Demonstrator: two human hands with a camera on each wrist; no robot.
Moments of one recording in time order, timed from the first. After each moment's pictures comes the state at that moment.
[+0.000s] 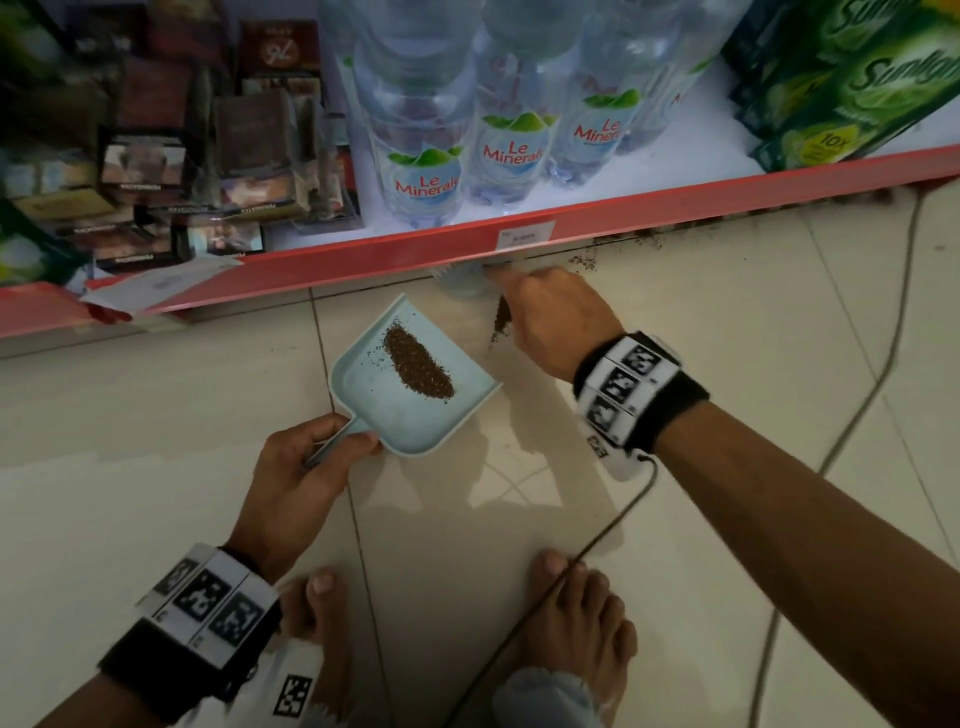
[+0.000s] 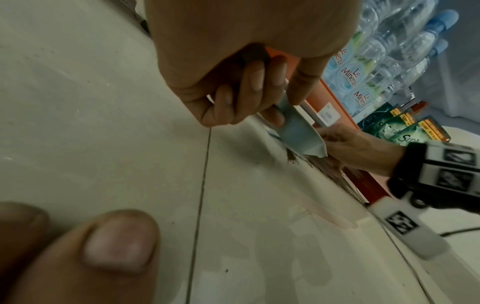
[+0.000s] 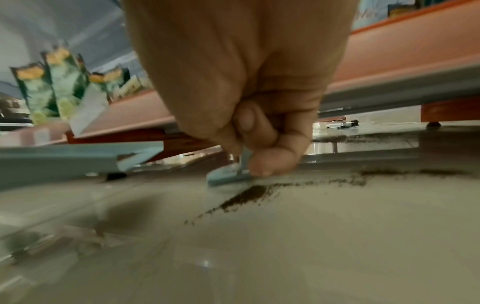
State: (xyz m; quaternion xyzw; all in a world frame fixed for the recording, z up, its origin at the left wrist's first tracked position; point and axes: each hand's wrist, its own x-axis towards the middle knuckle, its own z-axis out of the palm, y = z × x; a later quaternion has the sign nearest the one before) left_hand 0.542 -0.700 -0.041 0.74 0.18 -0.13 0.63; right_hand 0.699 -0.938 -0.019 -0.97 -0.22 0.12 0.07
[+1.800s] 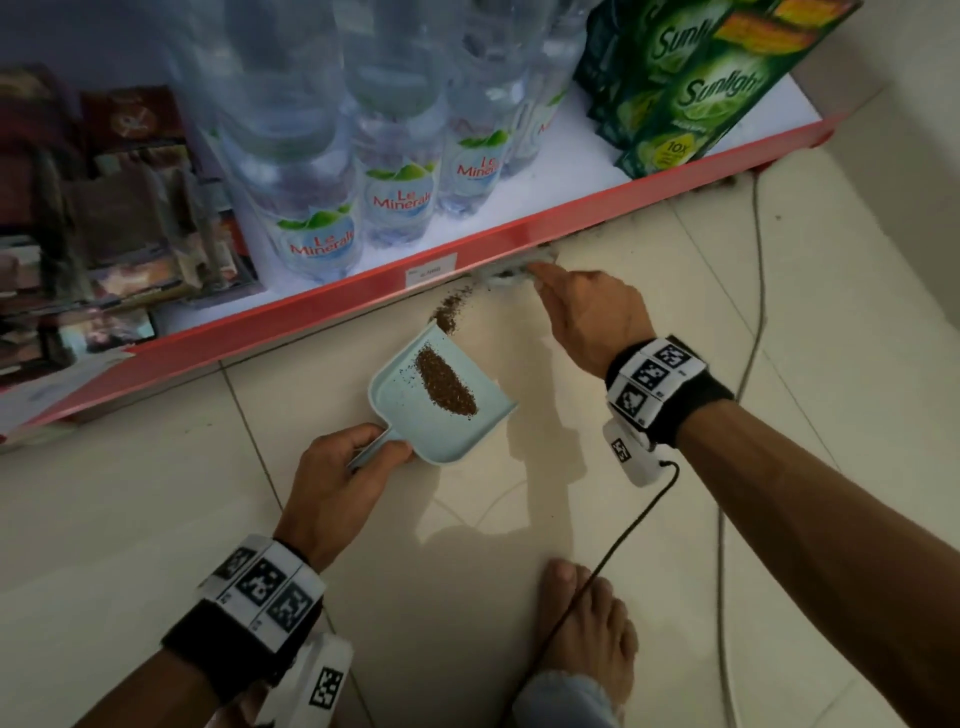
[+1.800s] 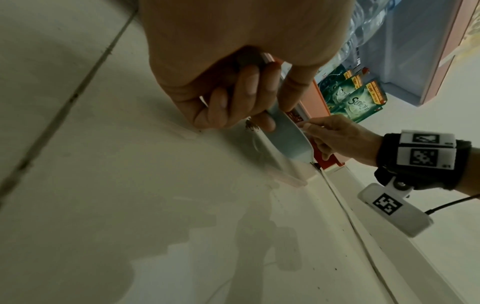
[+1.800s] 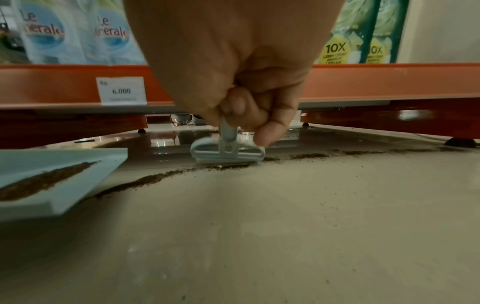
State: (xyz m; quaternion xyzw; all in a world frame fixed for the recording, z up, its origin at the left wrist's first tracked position) left_hand 0.594 -0.752 -0.057 0.77 0.06 -0.21 0.60; right_hand 0.692 -1.032 -0.006 -1.00 -0.05 0.03 0.02
